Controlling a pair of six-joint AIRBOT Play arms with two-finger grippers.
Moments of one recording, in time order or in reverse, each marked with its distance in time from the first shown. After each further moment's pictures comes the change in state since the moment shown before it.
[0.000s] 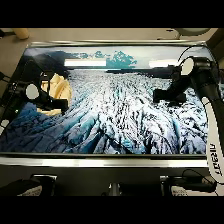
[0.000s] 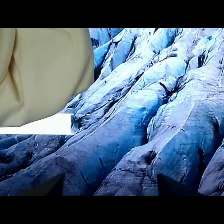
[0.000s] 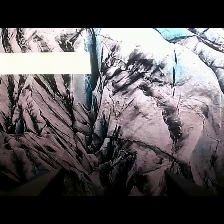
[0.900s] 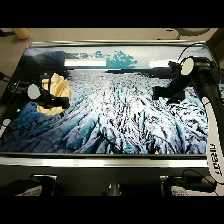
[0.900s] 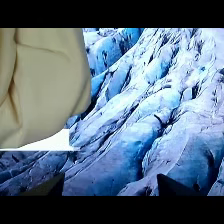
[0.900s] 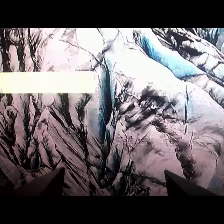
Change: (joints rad) left arm -0.001 -0.018 0.000 0.000 0.089 -0.002; right arm 0.000 0.000 0.000 0.001 -0.099 0.000
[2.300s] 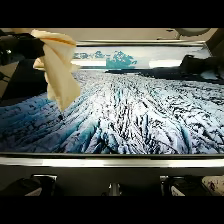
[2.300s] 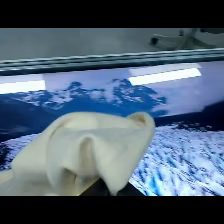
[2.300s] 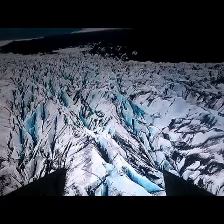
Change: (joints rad) left arm -0.163 0.186 0.467 -0.008 0.124 0.031; right arm 0.000 0.426 0.065 -0.155 -0.183 -0.024
